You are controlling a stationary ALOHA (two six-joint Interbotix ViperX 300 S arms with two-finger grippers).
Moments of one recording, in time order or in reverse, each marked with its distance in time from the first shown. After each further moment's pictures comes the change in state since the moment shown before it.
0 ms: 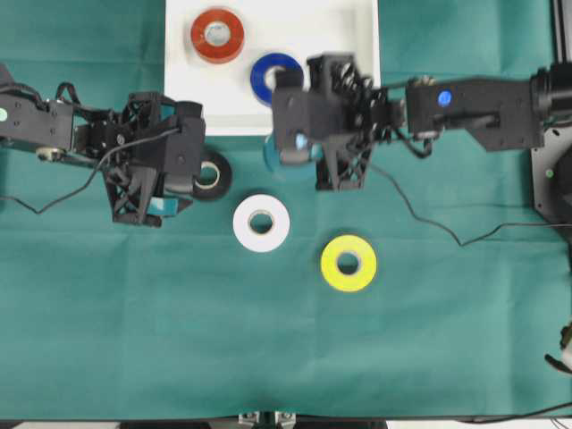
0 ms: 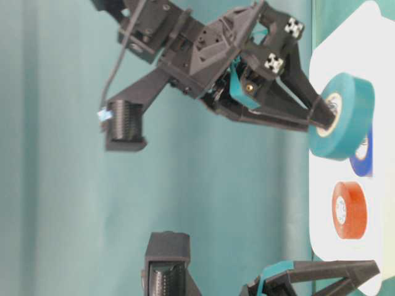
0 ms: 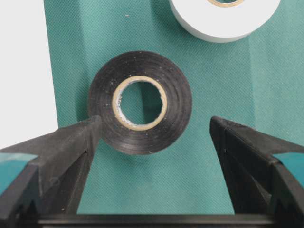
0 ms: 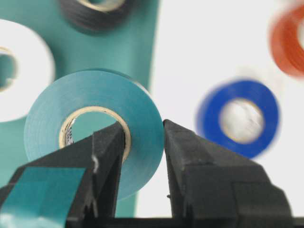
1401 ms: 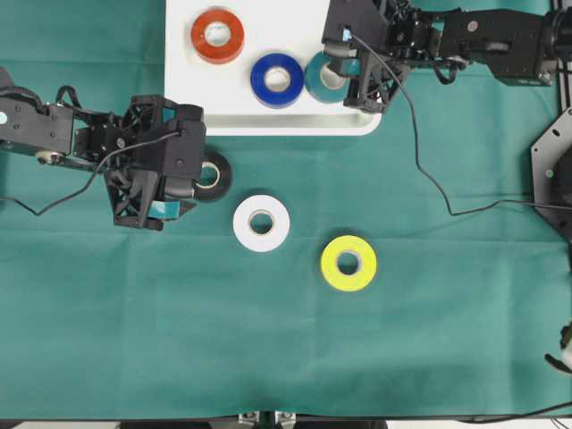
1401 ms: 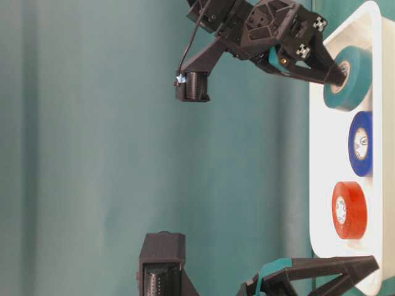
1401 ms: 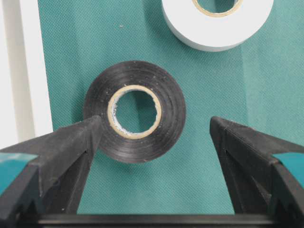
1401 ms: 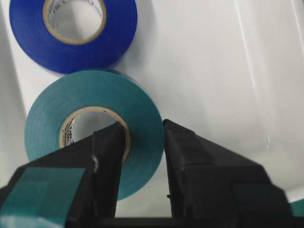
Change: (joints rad) left arm -0.011 0.000 0.000 -0.002 -0.025 0.000; right arm -0.302 0.025 0.192 0.002 -0.221 0.005
